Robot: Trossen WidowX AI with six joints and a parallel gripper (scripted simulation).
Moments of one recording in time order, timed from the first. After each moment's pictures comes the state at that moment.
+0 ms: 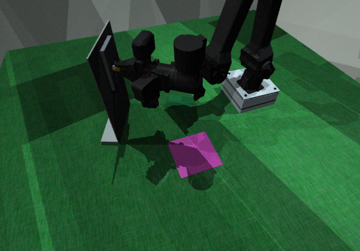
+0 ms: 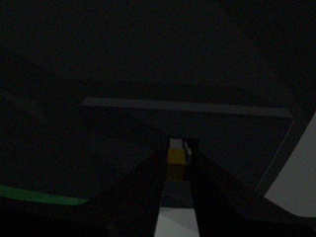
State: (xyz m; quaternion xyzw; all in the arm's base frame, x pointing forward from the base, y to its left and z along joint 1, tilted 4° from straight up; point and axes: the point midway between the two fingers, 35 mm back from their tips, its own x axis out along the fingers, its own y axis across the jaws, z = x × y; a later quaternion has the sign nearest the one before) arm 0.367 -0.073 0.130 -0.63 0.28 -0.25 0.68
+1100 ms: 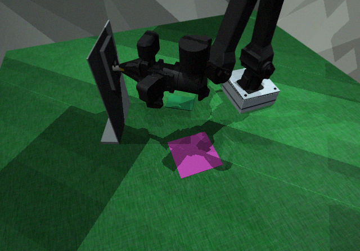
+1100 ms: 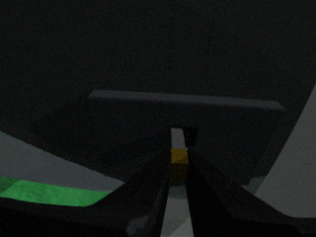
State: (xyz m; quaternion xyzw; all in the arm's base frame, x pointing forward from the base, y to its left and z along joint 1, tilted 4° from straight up) arm 0.358 -0.068 0.131 -0.64 0.28 -0.25 0.68
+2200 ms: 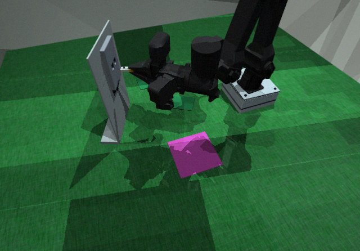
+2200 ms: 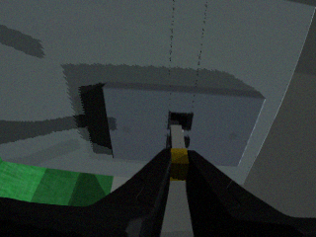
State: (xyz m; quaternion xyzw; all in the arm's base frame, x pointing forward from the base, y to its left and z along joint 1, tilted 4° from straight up) arm 0.339 -0.052 0.131 -0.64 0.28 -0.25 0.68
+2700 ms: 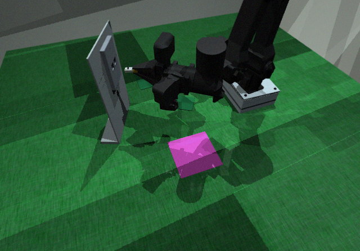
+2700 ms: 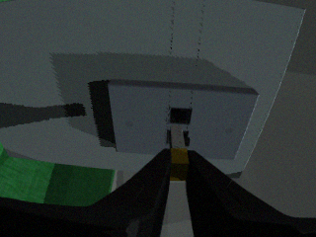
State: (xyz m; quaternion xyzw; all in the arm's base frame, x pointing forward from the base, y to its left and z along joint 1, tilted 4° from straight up) arm 0.331 -0.046 0.132 -0.64 0.28 -0.25 0.68
